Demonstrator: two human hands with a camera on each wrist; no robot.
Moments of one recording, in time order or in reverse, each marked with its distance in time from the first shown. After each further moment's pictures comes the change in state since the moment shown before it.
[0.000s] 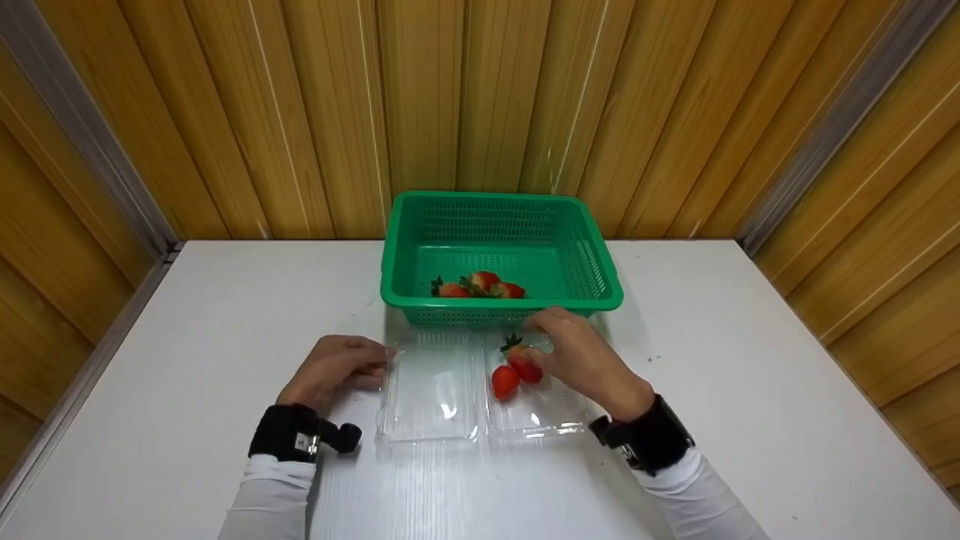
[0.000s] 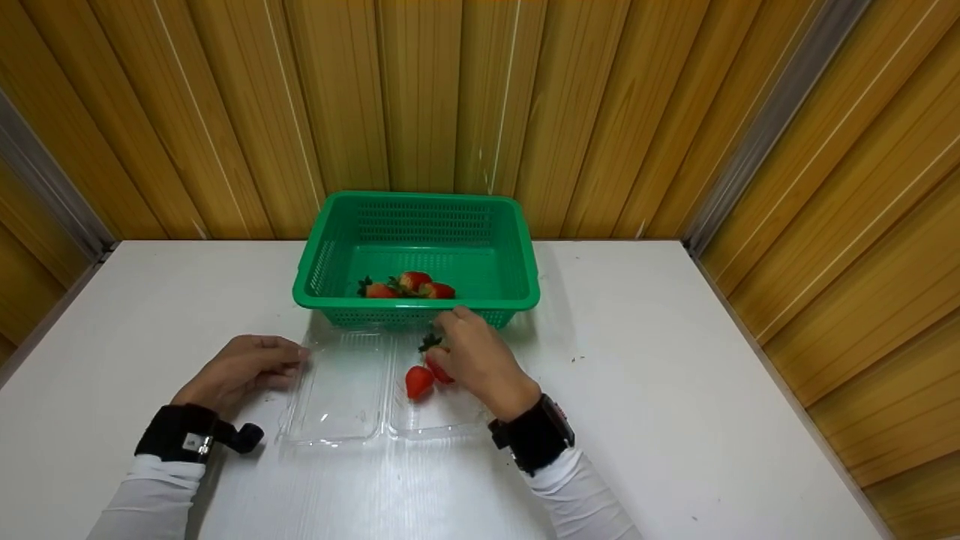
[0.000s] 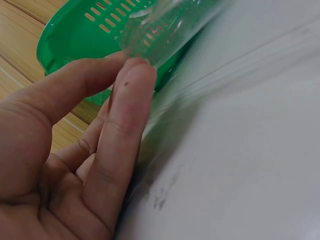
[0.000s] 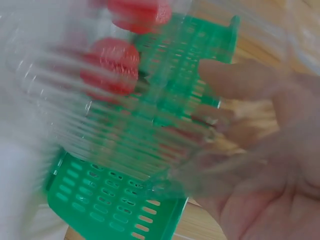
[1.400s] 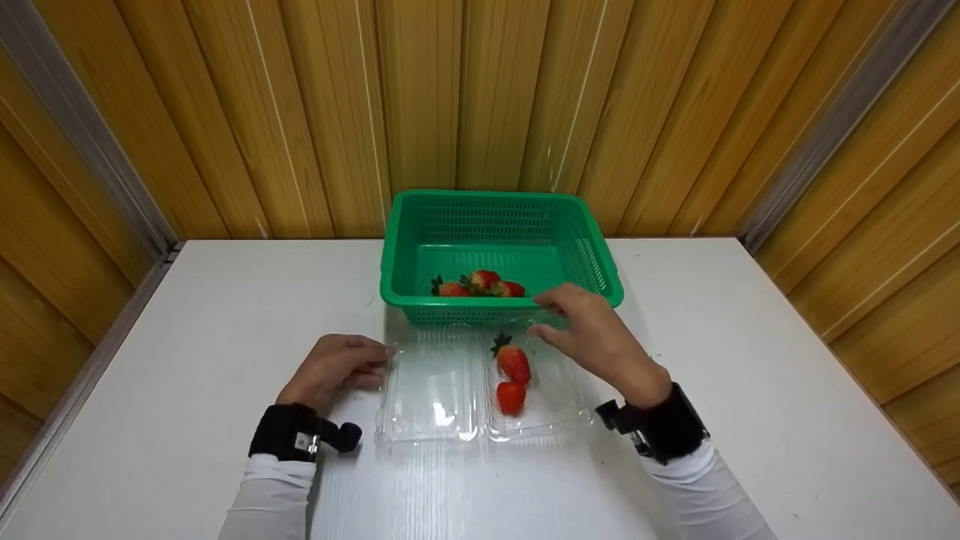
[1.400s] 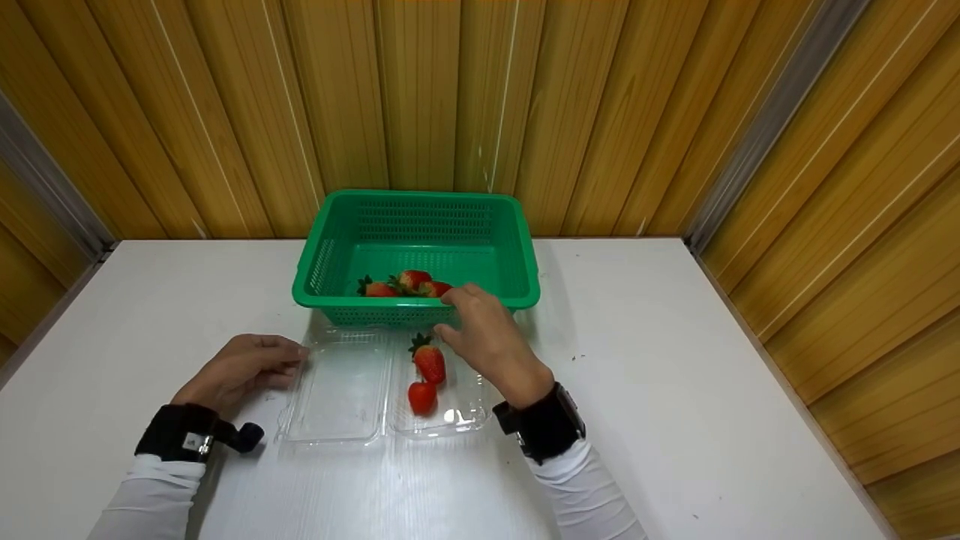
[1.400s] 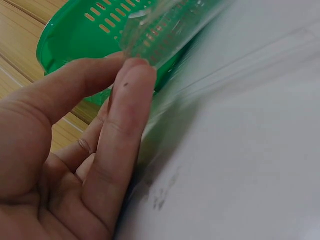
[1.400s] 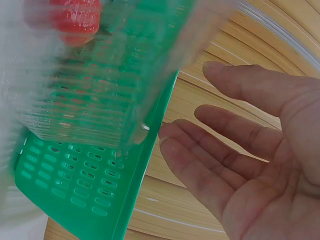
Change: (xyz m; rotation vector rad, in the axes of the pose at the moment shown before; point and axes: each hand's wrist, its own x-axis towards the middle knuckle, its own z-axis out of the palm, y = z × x) left_hand 0.001 -0.001 -0.002 0.039 -0.006 -0.007; right_hand 0.005 -0.004 -0.028 0.061 0.054 0.039
